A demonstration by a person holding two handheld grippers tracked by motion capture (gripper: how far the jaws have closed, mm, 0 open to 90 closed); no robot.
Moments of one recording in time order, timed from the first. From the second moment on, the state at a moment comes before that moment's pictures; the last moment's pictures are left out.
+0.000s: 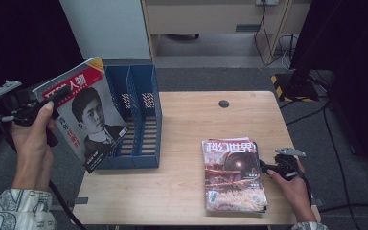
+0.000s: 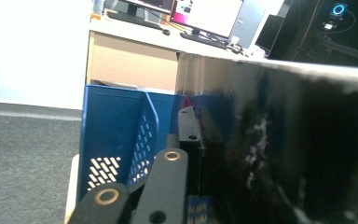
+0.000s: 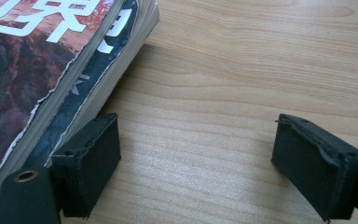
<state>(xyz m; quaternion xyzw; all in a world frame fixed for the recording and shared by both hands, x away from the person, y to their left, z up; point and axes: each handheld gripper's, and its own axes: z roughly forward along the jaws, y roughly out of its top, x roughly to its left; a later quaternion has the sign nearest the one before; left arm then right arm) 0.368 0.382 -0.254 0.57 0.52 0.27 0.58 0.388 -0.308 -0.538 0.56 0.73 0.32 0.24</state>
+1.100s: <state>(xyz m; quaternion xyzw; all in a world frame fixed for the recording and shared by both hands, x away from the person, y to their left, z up) 0.370 0.427 -0.251 0.56 0.53 0.30 0.55 0.388 -0.308 -0.539 0.56 0.73 0.32 0.24</state>
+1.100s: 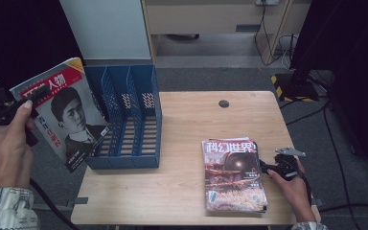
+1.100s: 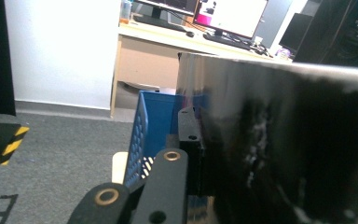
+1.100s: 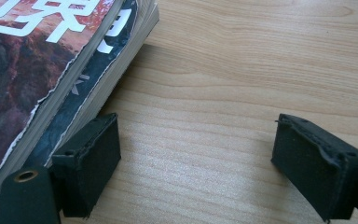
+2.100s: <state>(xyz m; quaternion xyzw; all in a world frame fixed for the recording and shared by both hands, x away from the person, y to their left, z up) 0.408 0.426 -0.277 0.54 0.53 0.33 0.56 0.388 -0.308 -0.538 0.56 0.73 0.32 0.24</state>
